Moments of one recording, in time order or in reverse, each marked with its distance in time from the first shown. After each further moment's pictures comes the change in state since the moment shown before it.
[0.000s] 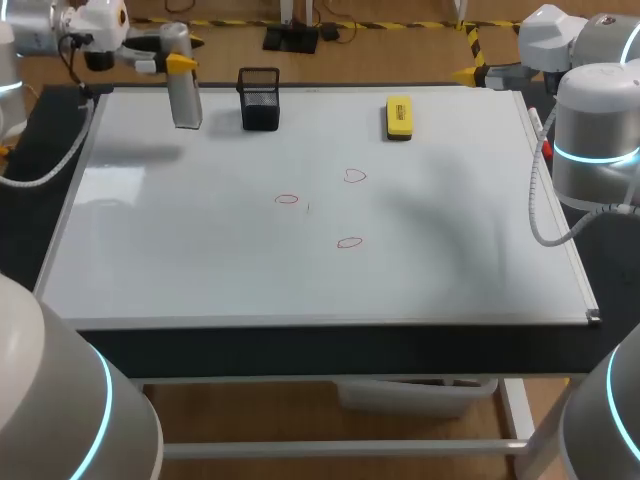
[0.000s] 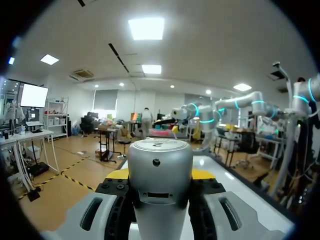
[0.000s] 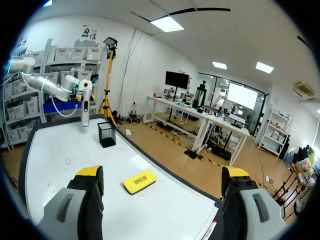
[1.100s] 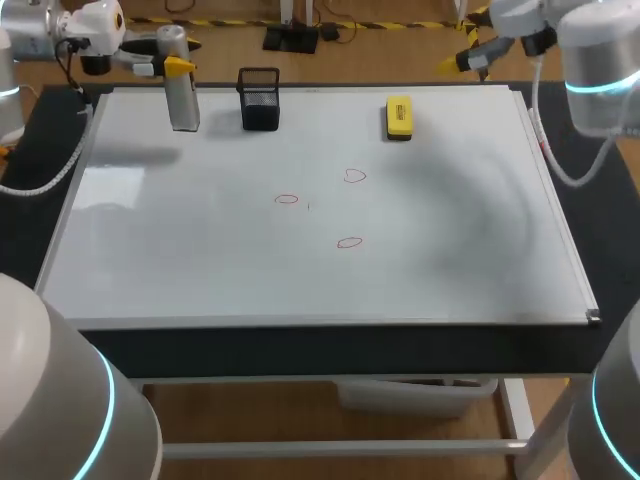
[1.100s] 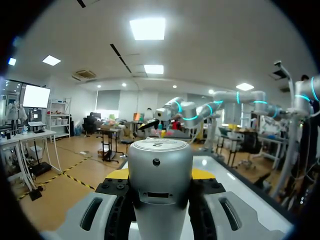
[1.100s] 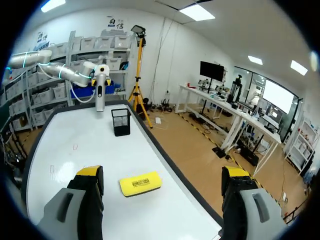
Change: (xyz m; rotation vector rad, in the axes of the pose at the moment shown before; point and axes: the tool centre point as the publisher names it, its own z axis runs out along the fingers) left arm 0.005 0.000 0.000 -0.001 -0.027 0.002; right arm -0.011 -0.007 0.094 0.121 0.341 -0.133
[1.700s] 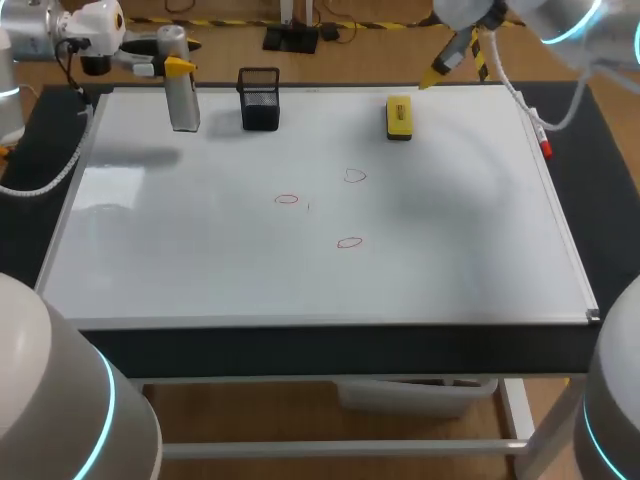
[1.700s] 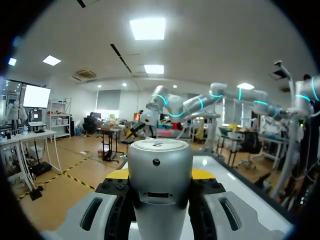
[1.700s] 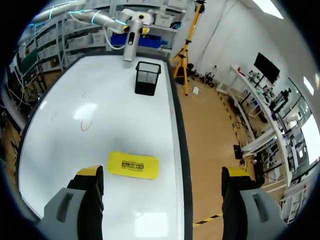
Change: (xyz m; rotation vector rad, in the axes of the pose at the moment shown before) left arm 0.001 0.000 0.000 -0.001 -0.003 0.000; right arm 0.000 -0.024 0.076 0.338 0.281 -0.378
